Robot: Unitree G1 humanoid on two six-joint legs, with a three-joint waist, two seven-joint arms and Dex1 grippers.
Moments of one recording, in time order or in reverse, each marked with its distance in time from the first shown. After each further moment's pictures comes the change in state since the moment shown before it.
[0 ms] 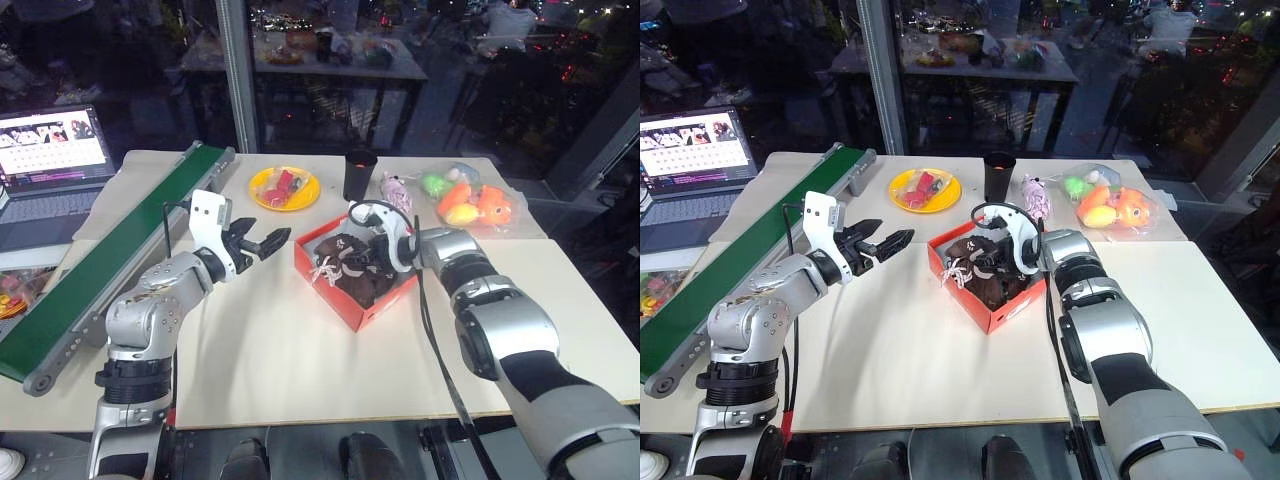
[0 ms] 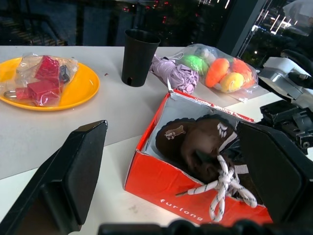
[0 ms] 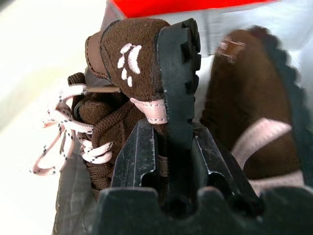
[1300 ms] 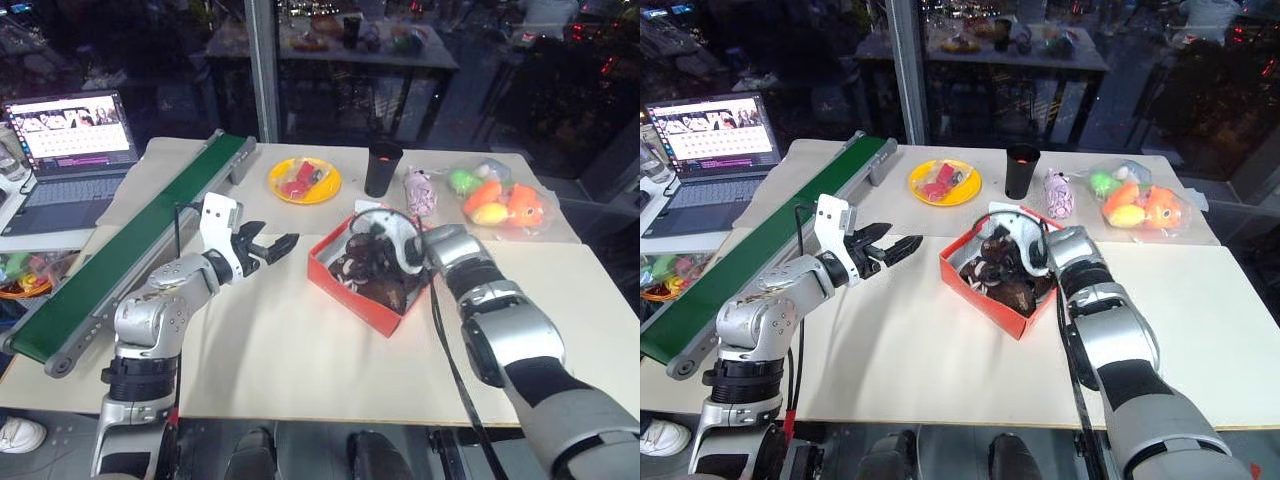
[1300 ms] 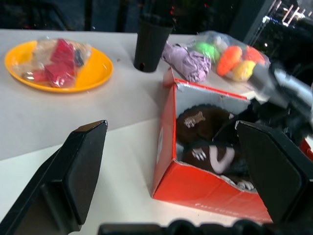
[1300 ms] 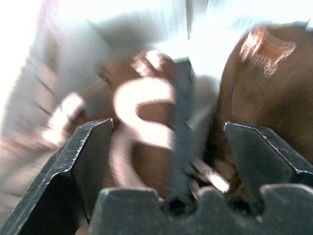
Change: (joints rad) left arm -0.019 0.018 -0.058 0.029 0.025 -0.006 -0.062; right arm 0.078 -0.088 -0.079 -0.382 0.043 0.241 0.113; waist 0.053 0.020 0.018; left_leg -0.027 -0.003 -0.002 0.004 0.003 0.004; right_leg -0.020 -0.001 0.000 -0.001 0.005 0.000
